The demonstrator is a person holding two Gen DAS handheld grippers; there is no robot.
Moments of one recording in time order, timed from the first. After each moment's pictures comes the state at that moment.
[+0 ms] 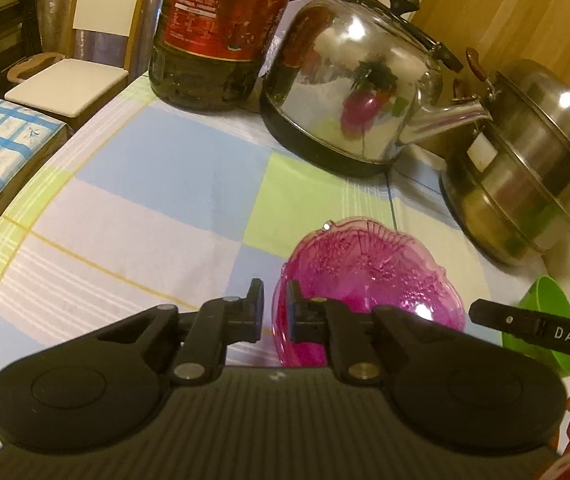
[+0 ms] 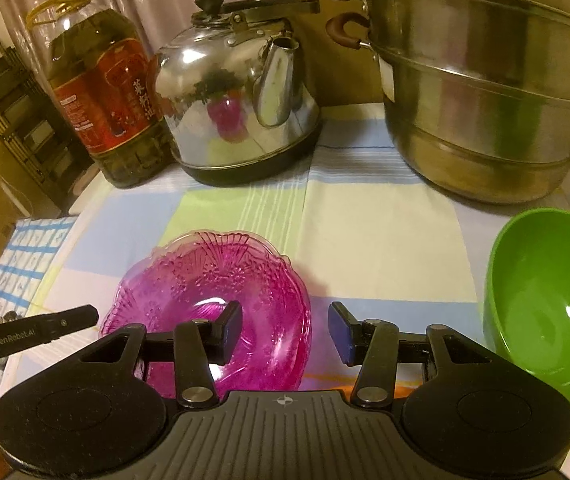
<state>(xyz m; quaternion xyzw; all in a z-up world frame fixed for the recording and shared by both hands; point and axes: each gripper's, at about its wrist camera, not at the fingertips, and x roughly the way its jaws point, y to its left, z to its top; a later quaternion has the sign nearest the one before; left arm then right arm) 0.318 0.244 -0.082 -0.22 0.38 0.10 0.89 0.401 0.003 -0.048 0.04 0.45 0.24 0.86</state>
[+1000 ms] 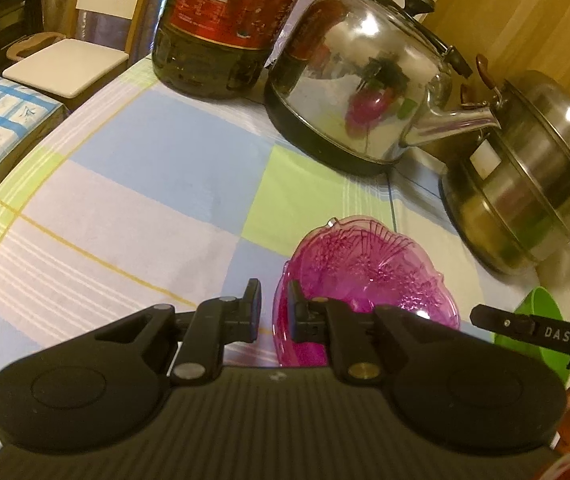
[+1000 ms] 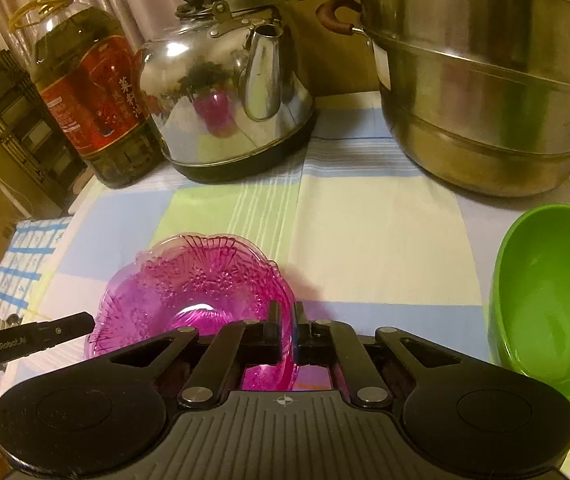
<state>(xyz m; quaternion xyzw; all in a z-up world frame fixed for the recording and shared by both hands) 0.322 0.254 -0.088 -0.25 0.39 0.09 0.88 0.413 -0.003 -0.054 0.06 0.46 0.24 0.85</state>
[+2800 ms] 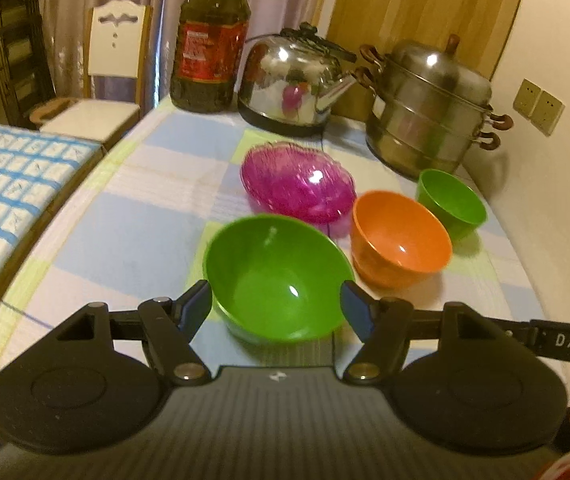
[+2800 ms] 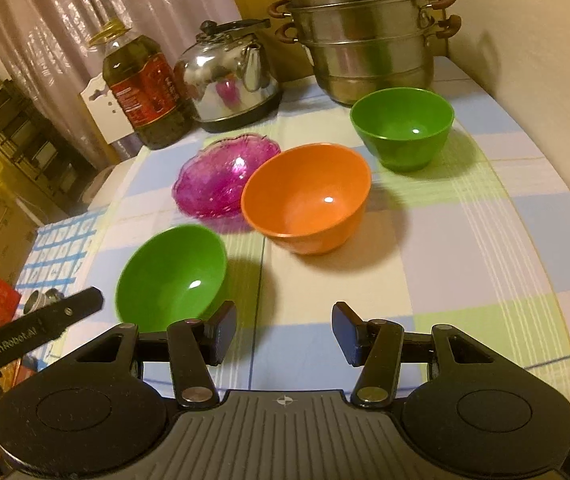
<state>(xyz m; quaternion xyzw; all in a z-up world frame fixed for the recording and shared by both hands) 0.050 0.106 0.009 -0.15 0.36 0.10 0.92 0.124 -0.117 0.033 0.11 0.46 0.20 0.86</state>
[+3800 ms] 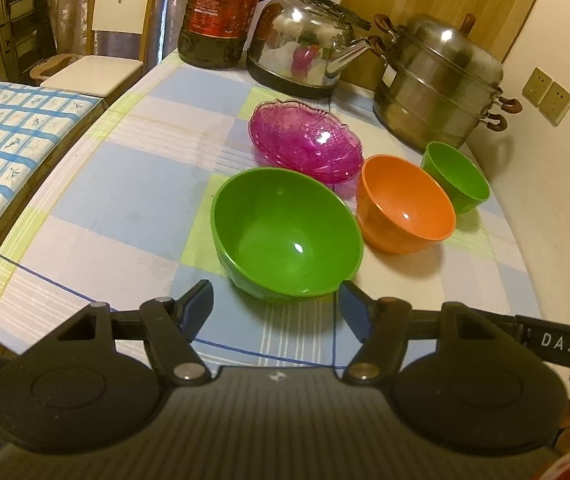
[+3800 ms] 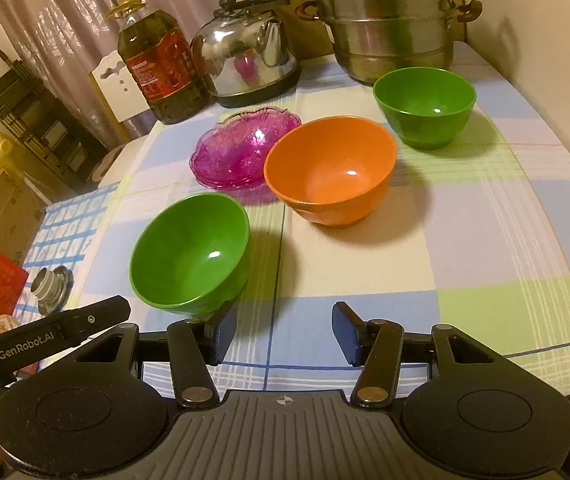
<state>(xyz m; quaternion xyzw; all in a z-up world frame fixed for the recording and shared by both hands) 0.046 0.117 -0.007 -0.18 0.40 0.10 0.89 0.120 -0.099 0.020 0.10 0.48 0.22 0.84</state>
